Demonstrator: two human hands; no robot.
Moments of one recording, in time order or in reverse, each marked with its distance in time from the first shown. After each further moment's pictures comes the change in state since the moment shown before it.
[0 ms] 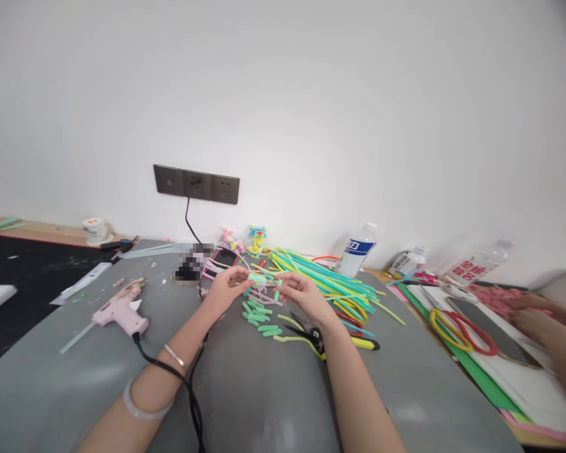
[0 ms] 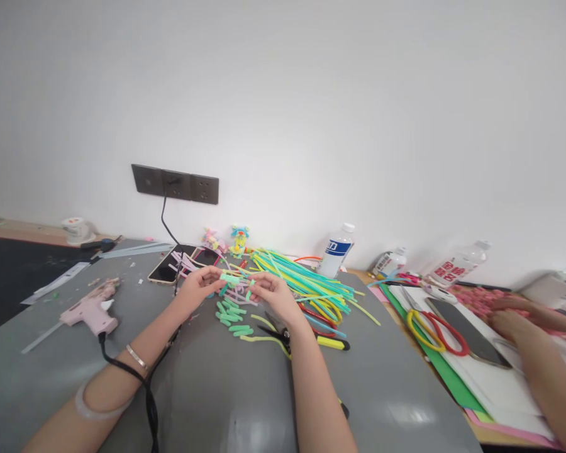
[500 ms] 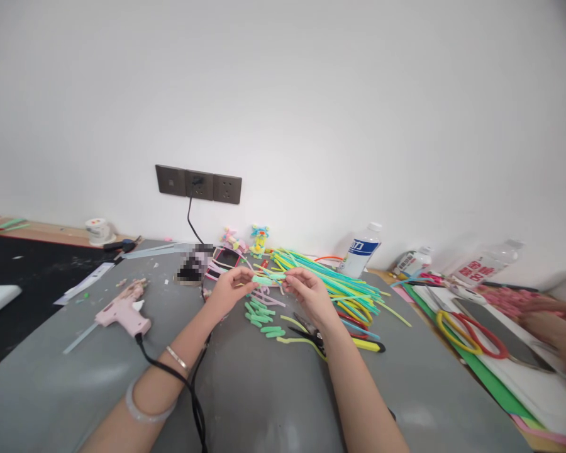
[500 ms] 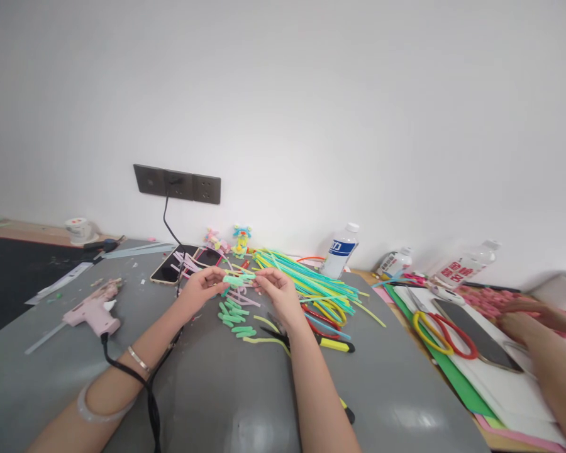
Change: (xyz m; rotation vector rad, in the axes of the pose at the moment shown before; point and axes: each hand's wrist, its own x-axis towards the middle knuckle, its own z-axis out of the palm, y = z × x) left_hand -0.003 0.006 0.002 -0.019 -0.049 0.005; right_hand -0.002 -0.009 0.012 0.105 0.202 -0.137
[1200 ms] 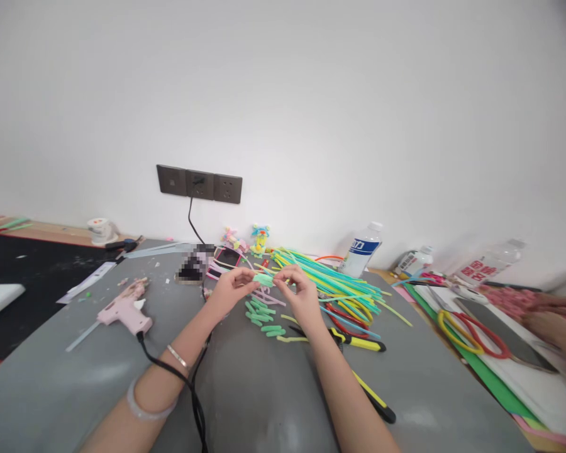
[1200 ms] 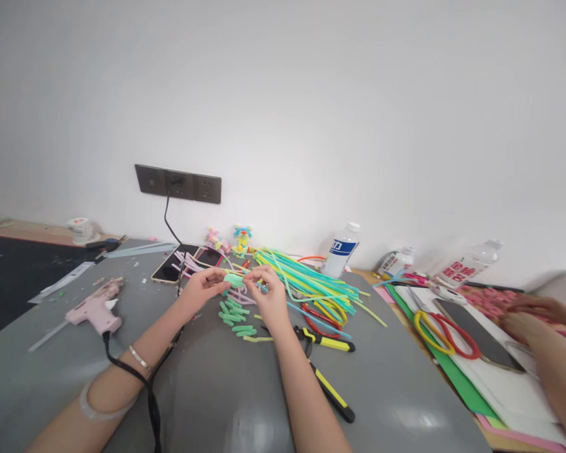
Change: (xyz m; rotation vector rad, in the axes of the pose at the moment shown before) left_hand -0.002 0.004 0.001 -0.060 -0.020 -0.063; right_hand -0.002 0.009 0.019 -0.488 0.082 -0.458
